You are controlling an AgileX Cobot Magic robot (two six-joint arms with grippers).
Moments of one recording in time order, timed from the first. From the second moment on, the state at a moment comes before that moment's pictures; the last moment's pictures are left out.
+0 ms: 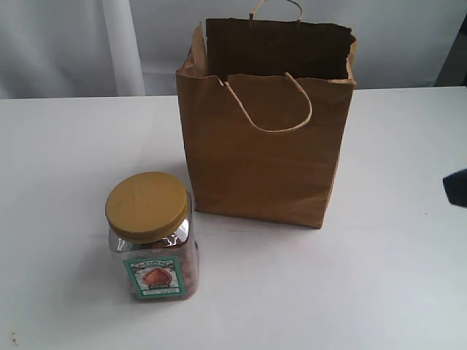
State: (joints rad) left arm 0.02 0.00 0.00 0.23 0.32 -0.23; right arm 0.18 0.78 -0.87 0.15 0.97 -0.06
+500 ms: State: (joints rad) left arm 0.02 0.00 0.00 0.23 0.32 -0.23; right arm 0.69 1.48 -1.62 0.03 1.22 0.11
